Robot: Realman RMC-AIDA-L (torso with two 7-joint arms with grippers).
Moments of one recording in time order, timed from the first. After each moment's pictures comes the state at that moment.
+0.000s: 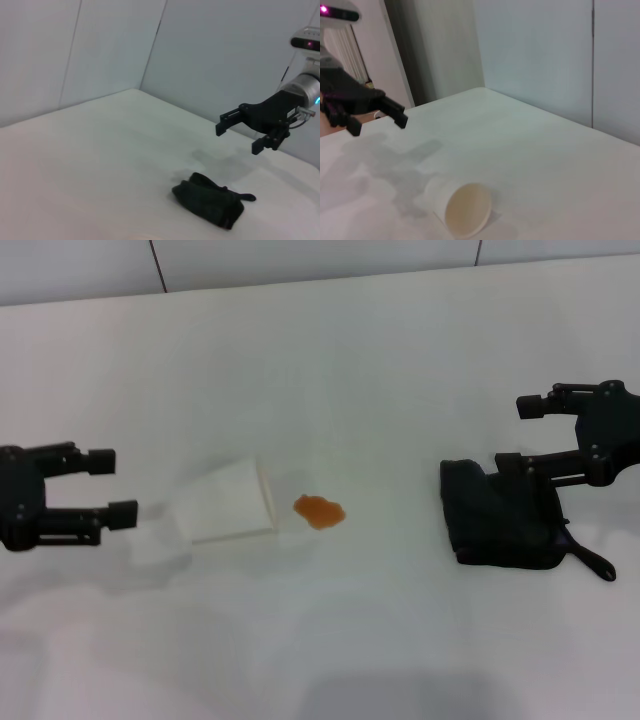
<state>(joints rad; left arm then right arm) -0.83 -1.98 2.85 -0.74 -0.15 2.03 -1.25 0.22 2.00 -0.98 -1.24 -1.82 -1.56 1.68</state>
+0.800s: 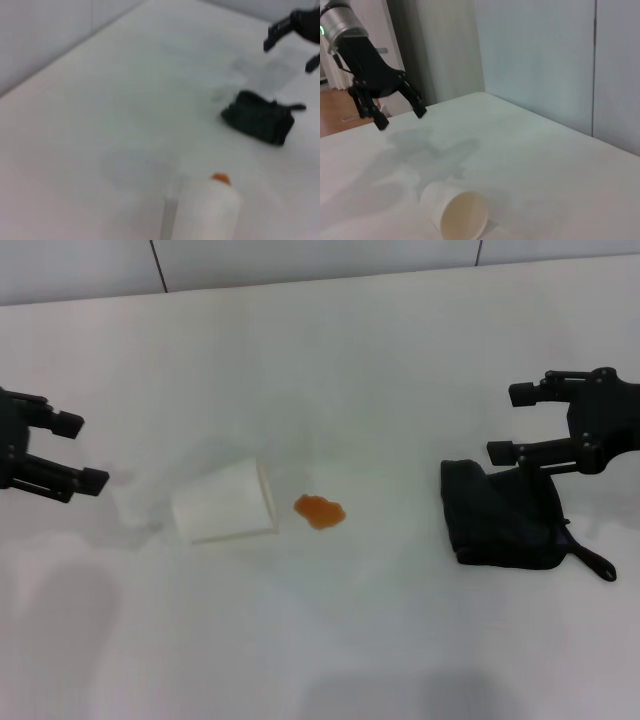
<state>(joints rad) -1.15 -1.99 2.85 -0.97 0.24 1.96 -1.27 0.24 2.01 -0.98 -1.23 -1.81 -1.55 1.67</state>
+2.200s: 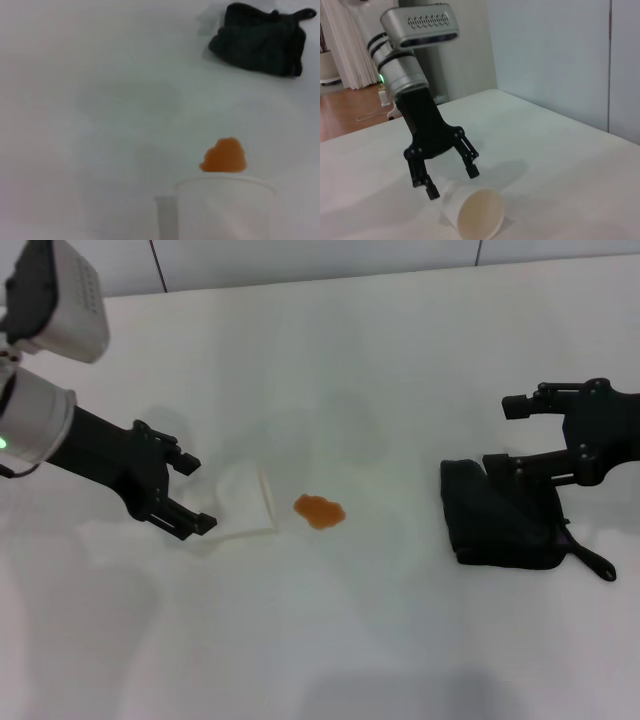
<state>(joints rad) -1.23 -2.08 2.85 -0.57 0.41 1.50 -1.25 0.24 2.00 -0.99 -1.23 -1.82 -1.58 1.69</state>
